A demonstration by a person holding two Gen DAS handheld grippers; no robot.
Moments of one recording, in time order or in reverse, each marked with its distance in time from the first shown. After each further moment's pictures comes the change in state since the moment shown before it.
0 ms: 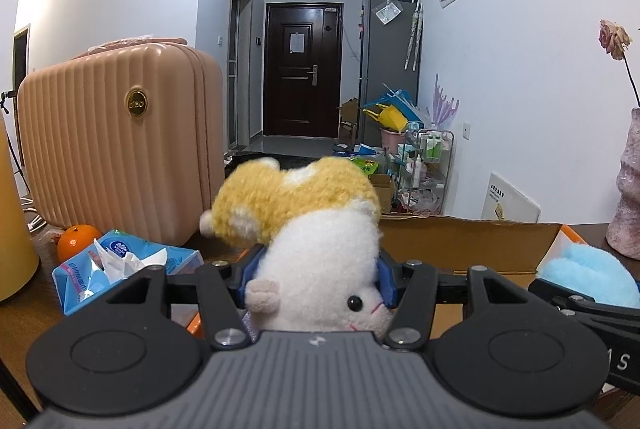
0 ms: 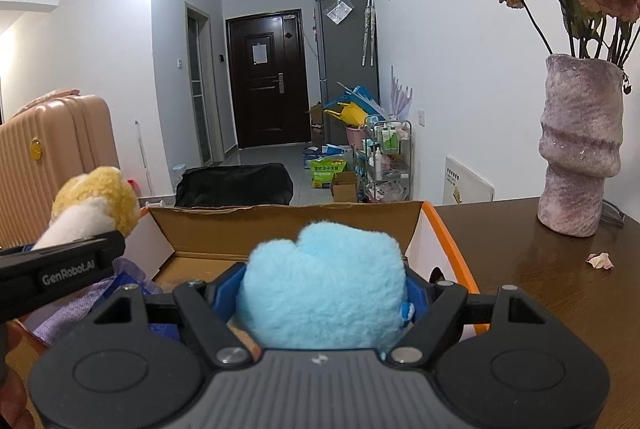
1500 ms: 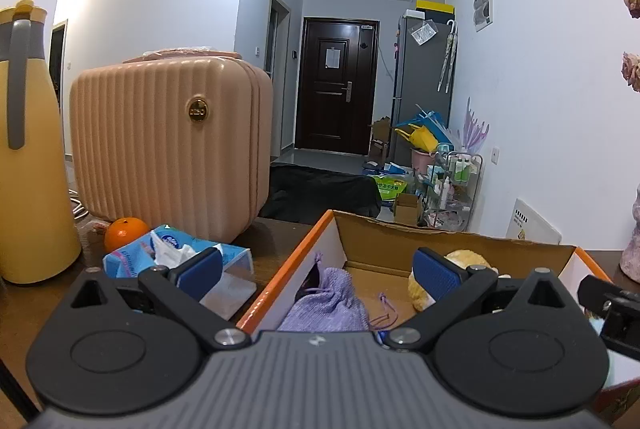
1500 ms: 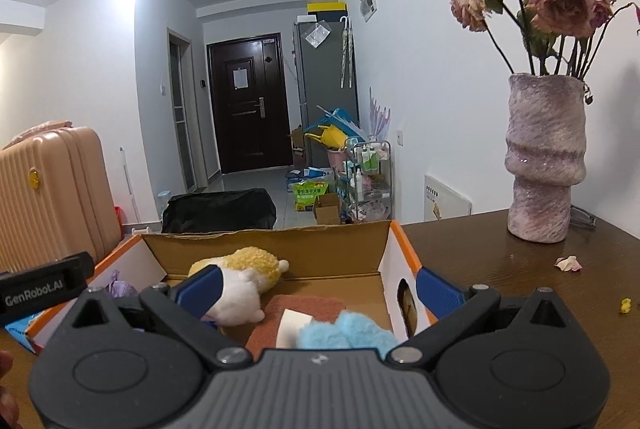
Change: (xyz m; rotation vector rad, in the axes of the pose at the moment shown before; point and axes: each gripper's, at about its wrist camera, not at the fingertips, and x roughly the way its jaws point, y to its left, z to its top) left arm -0.033 0.019 -0.002 -0.071 -0.050 0.089; right arm -0.031 -0.013 0.003 0.036 -0.080 -0.056
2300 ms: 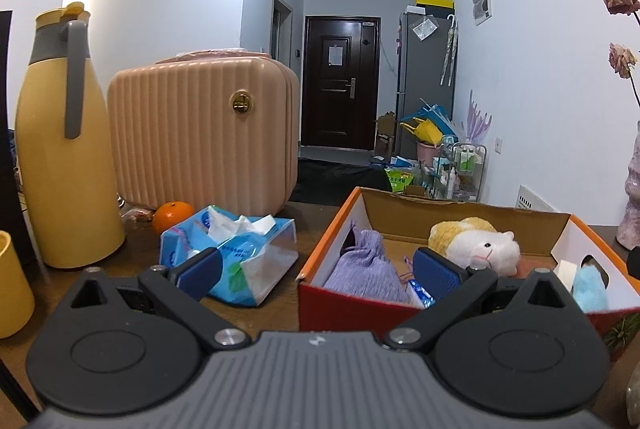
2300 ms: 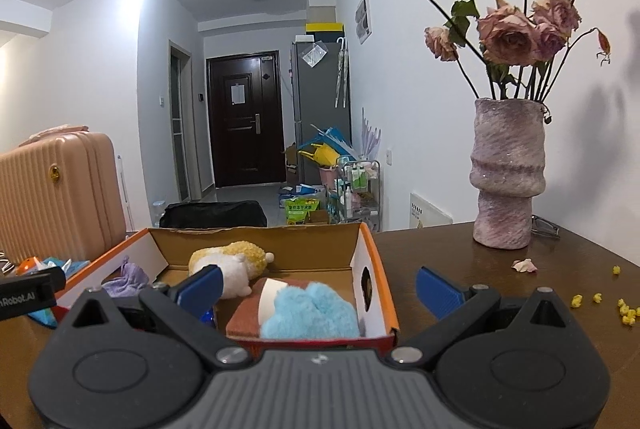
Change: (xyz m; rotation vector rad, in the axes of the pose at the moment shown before) left arm -0.054 0.029 -0.018 0.032 0.008 0.017; right arm -0.073 -0.013 -0.021 -0.034 -0.061 -0.023
